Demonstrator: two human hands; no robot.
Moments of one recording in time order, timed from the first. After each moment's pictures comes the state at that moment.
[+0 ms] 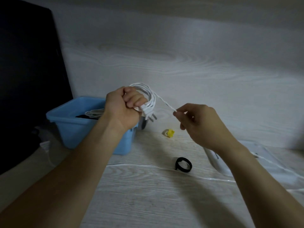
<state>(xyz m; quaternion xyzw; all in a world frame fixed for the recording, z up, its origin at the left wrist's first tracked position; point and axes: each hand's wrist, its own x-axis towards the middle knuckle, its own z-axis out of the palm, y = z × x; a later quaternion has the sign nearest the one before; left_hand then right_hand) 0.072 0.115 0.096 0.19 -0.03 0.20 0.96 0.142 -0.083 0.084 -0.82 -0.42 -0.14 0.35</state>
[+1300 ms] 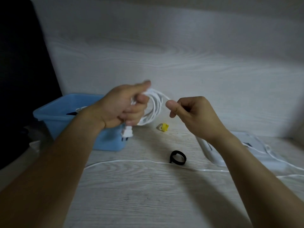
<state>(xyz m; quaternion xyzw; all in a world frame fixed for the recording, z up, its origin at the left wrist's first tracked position) 0.051 0.106 0.104 0.68 -0.05 0.01 0.73 0.151 -0.085 0.080 -0.76 -0.45 -0.11 0.45</state>
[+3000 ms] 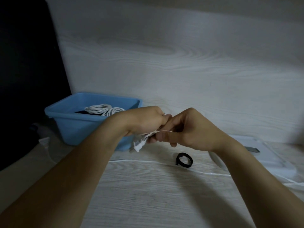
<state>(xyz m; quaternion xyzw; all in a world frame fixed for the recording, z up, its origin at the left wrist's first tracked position) 0.066 0.090 0.083 0.90 0.02 -0.04 0.43 0.123 -0.077 0.082 -0.73 -0.56 0.09 0.38</state>
